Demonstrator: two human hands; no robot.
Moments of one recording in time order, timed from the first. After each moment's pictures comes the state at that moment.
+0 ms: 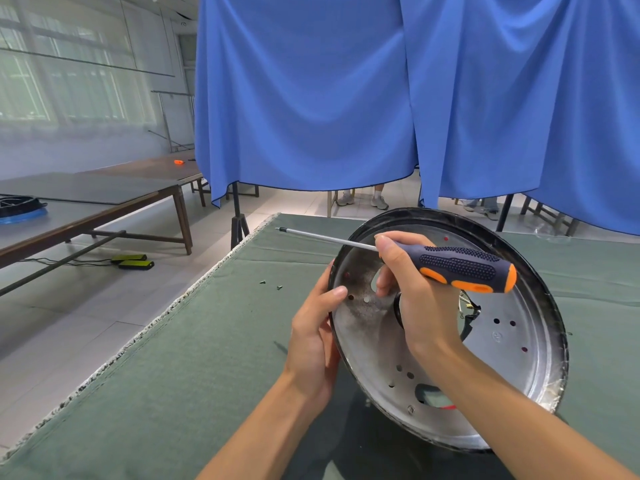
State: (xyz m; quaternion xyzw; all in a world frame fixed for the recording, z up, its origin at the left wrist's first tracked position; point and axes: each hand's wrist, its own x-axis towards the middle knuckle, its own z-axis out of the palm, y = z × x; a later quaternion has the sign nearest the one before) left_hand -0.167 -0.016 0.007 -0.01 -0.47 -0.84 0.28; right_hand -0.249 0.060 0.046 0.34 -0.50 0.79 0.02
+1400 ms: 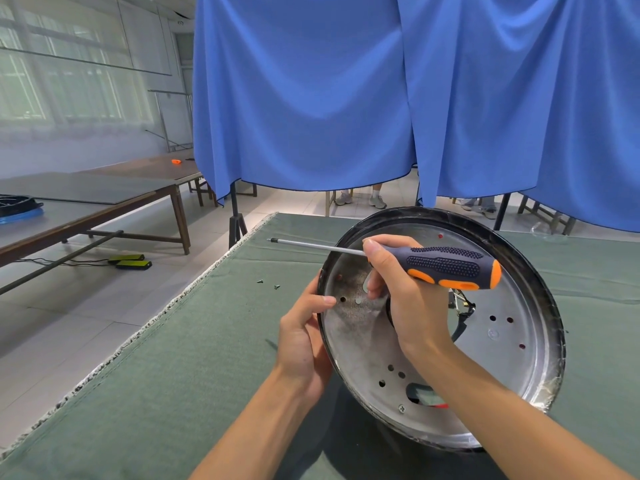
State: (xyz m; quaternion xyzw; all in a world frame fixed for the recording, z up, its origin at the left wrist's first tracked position) left_hand -0.168 -0.025 0.001 0.00 -0.40 -0.88 0.26; right_hand -0.248 0.058 0.043 0.36 -0.51 0.78 0.01
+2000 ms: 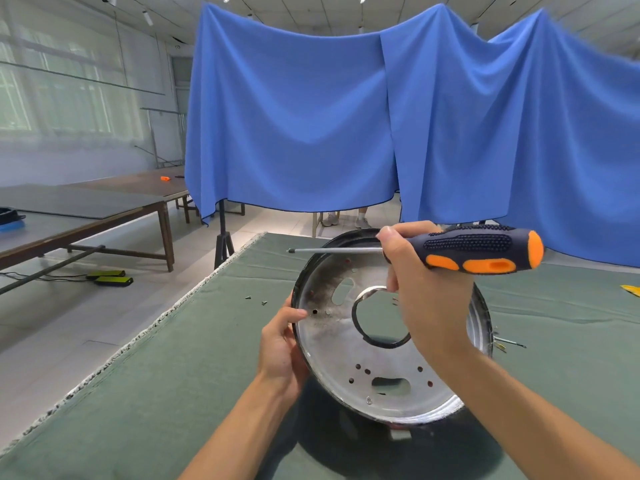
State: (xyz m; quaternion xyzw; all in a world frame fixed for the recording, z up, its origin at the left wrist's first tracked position) left_hand -0.169 -0.033 -0.006 0.08 -0.38 -0.87 0.30; right_hand -0.228 0.093 0.097 0.37 -0.51 0.76 0.16
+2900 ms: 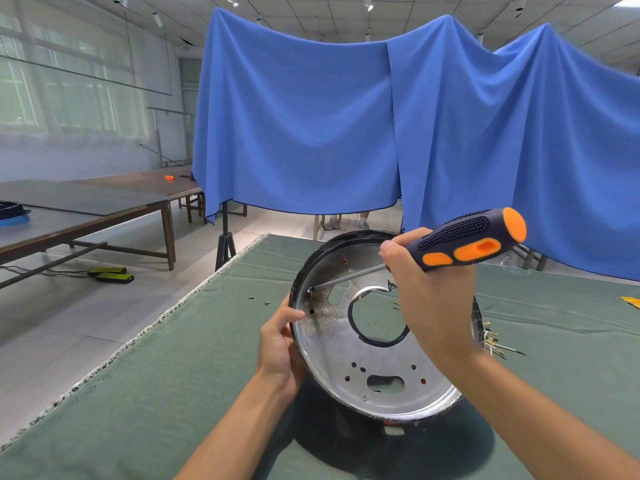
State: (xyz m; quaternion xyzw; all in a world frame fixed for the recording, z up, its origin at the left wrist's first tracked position) left_hand -0.170 -0.041 -0.011 0.08 -0.38 -0.86 0.33; right_hand -0.227 0.094 0.102 0.40 -0.54 0.72 0.17
